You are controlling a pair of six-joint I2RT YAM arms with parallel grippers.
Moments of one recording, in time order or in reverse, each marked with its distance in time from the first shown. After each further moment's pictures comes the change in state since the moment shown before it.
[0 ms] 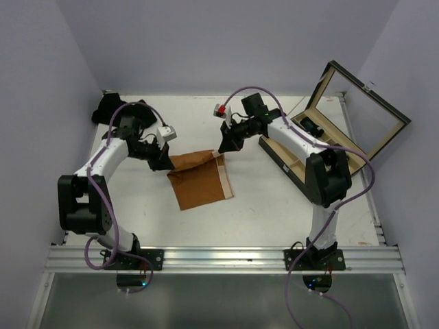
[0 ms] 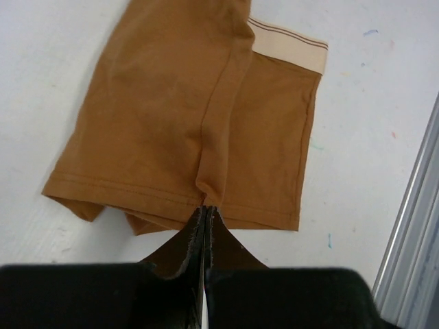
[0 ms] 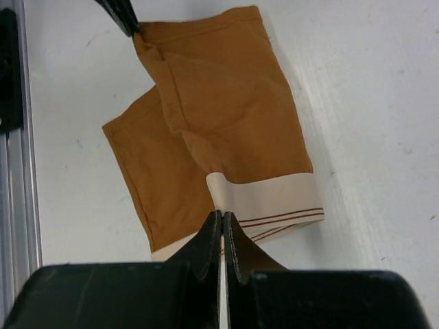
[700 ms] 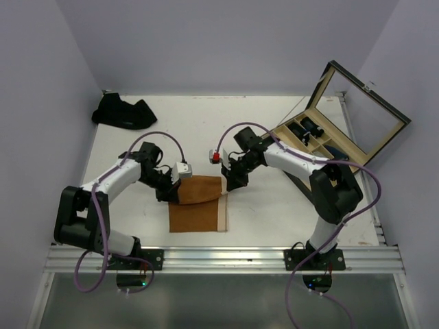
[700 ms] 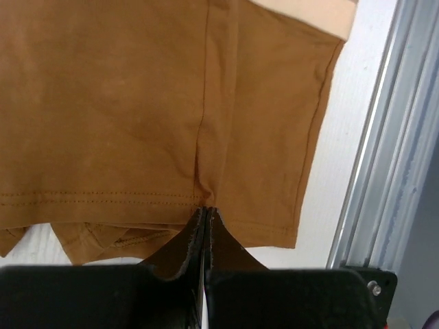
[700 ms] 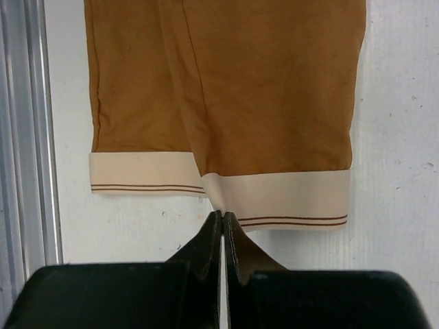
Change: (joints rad) left arm -0.204 -0.156 -0.291 -0.084 -0.107 0.160; right arm 0.154 -0.205 -0.410 -0.077 0.116 -0.261
